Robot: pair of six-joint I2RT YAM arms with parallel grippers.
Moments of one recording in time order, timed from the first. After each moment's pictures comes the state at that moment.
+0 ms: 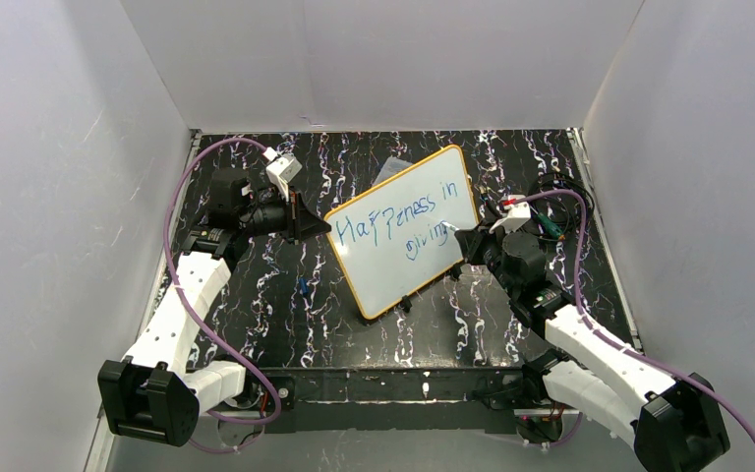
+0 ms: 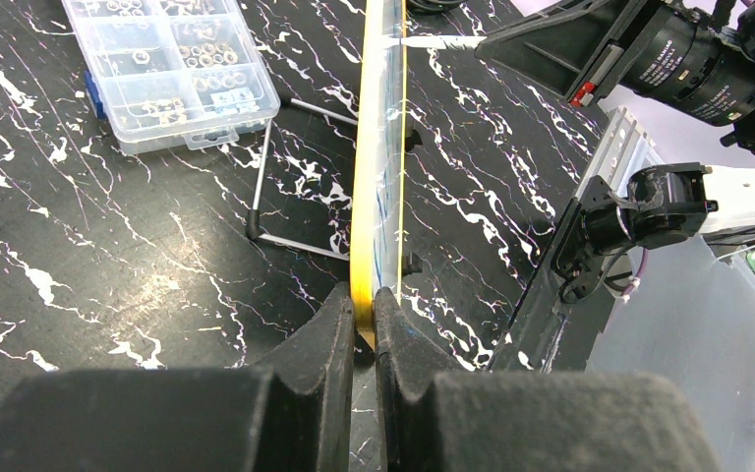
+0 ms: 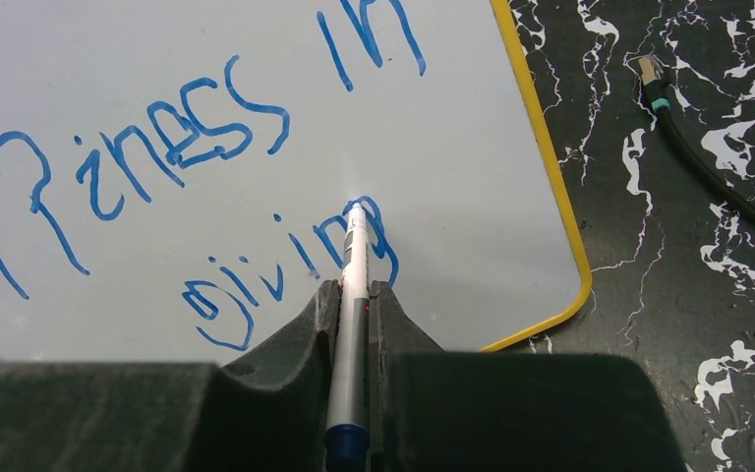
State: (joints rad) left arm -0.18 1.11 0.97 -0.38 0.85 -0.09; right arm 0.55 0.87 0.44 0.21 0.15 0.42
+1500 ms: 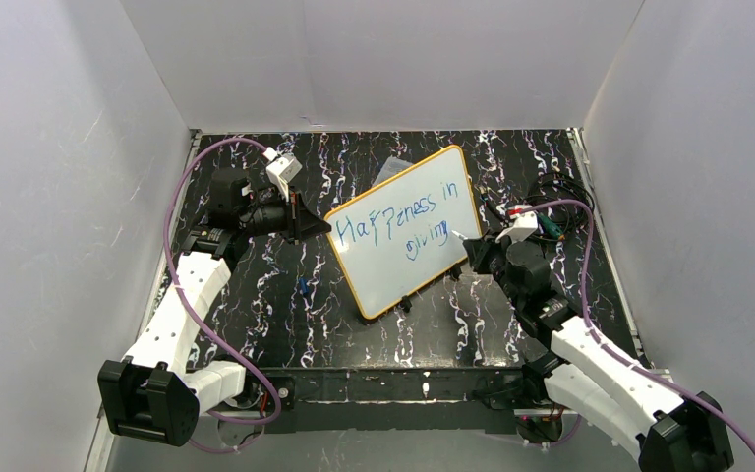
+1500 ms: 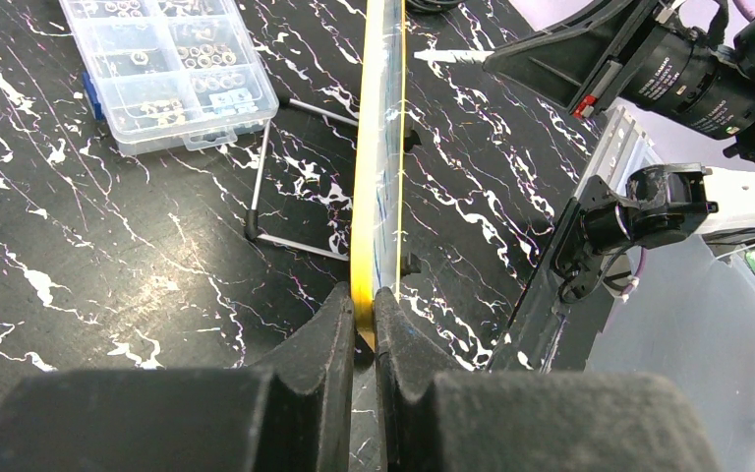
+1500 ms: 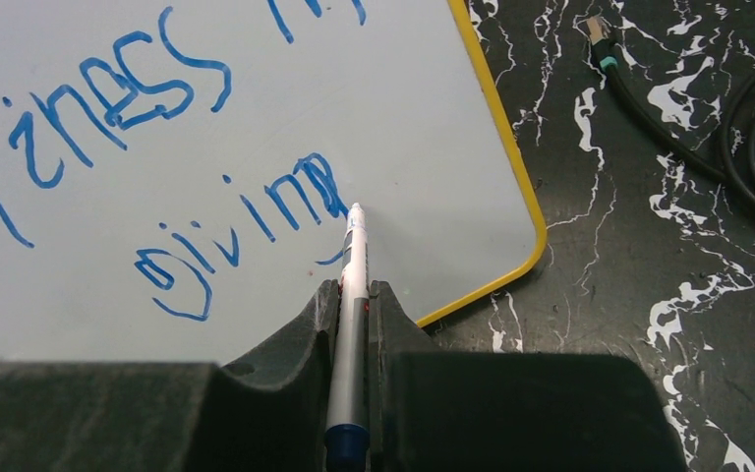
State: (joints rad) left arm -0.18 1.11 0.97 -0.38 0.85 -0.09; right arm 0.55 0.77 0.39 0.12 0.20 0.42
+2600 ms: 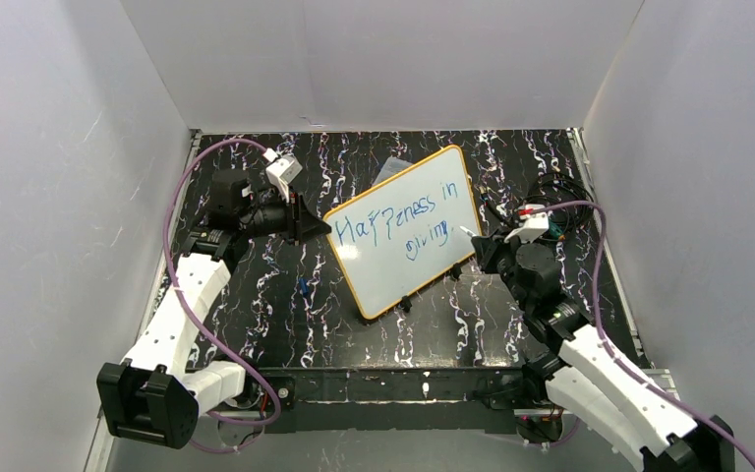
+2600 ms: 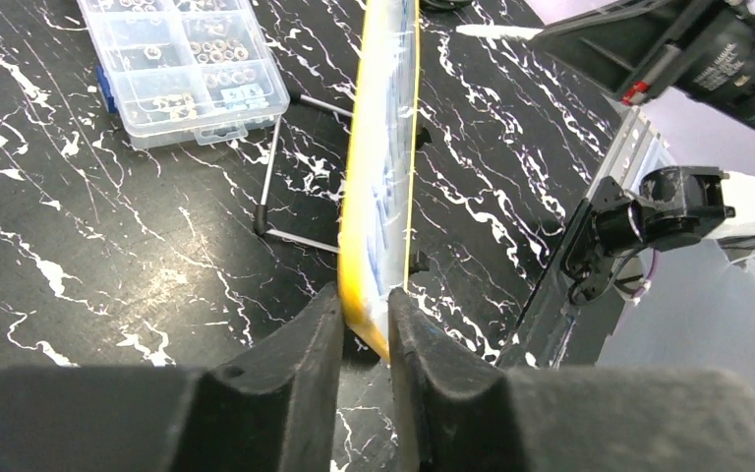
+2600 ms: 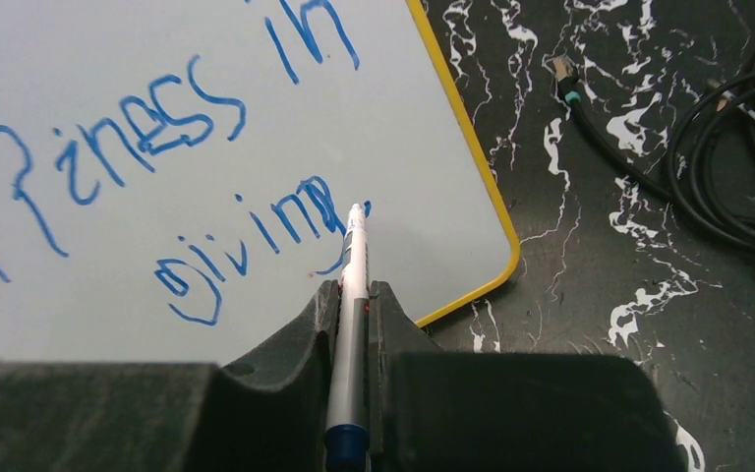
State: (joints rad) left arm -0.18 1.11 0.97 -0.39 0.83 -0.09; right arm 0.55 0.70 0.41 0.05 0.24 0.39
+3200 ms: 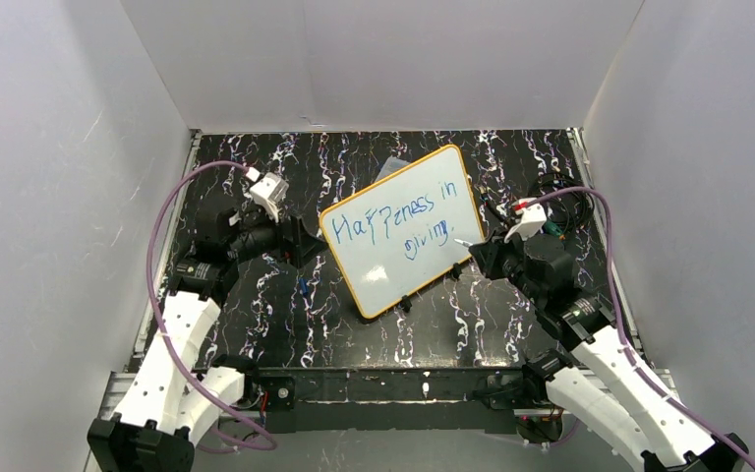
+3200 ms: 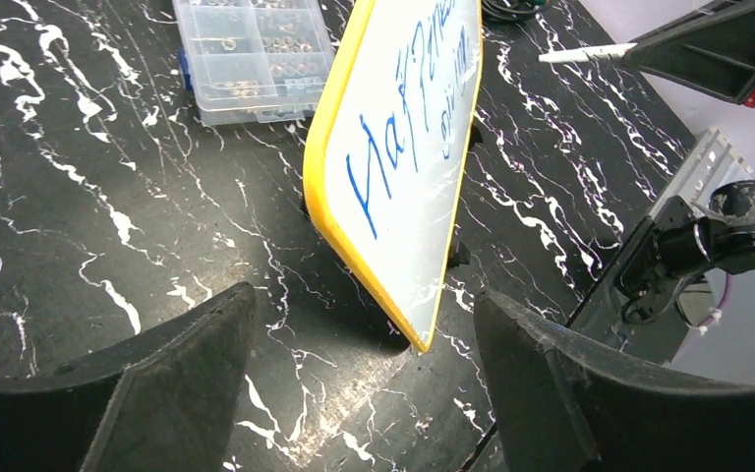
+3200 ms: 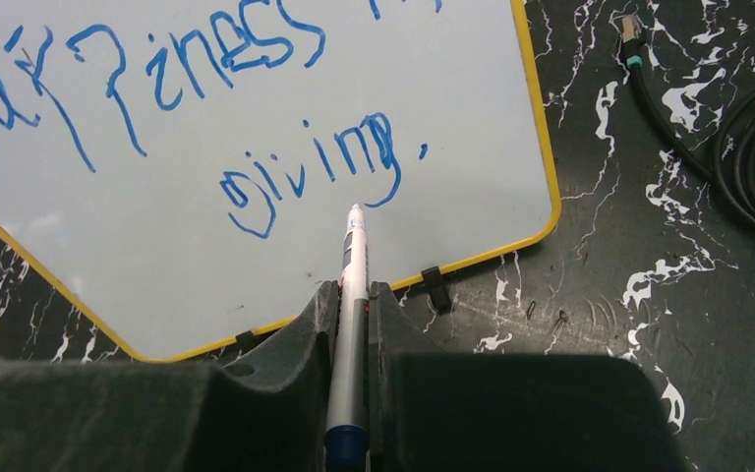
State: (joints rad) left arm -0.18 0.90 0.87 -0.43 0.68 -0.07; right arm 0.55 0.64 0.61 -0.31 0.09 0.34
